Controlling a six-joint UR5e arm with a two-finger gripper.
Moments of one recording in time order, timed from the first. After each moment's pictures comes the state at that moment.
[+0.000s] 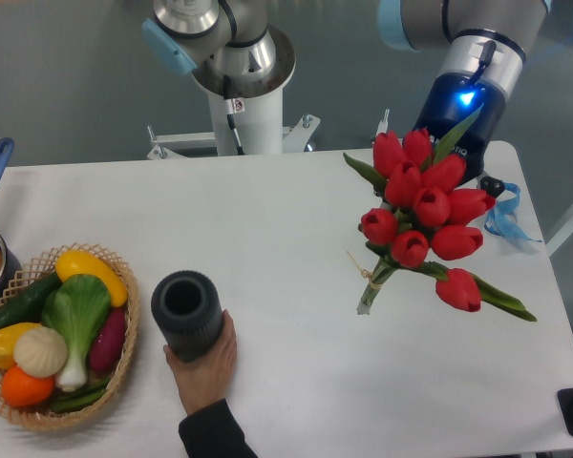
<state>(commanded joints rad) 2.84 -1.79 -1.56 -0.75 0.47 0.91</state>
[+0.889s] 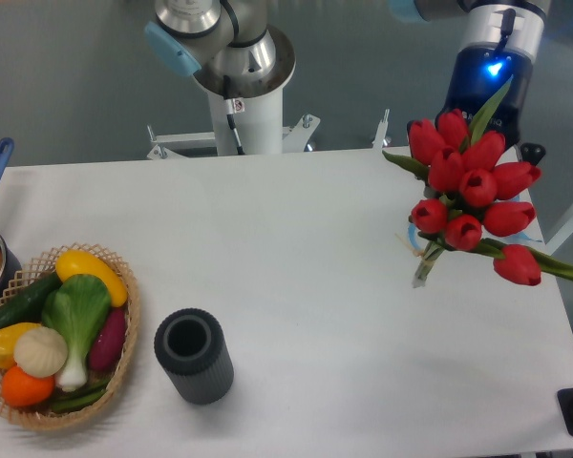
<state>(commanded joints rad) 2.87 -1.71 -1.60 -0.75 0.81 0.97</state>
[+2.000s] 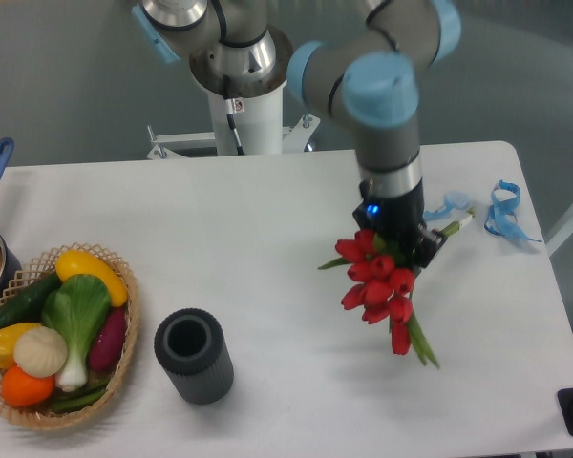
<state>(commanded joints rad) 2.49 -1.96 -1.70 -0.79 1.84 1.32</state>
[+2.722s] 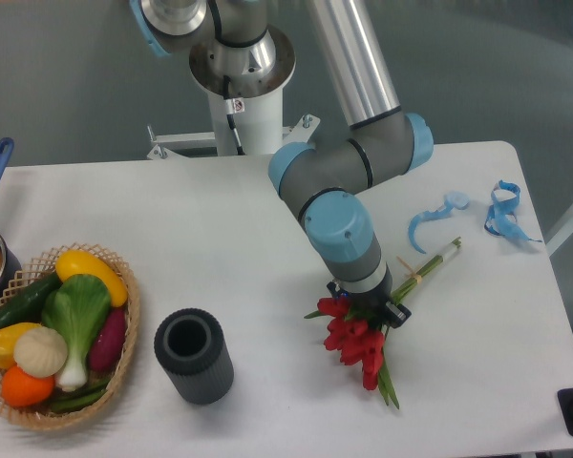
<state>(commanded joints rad) 2.46 -2.12 -1.63 -0.79 1.85 1.31</state>
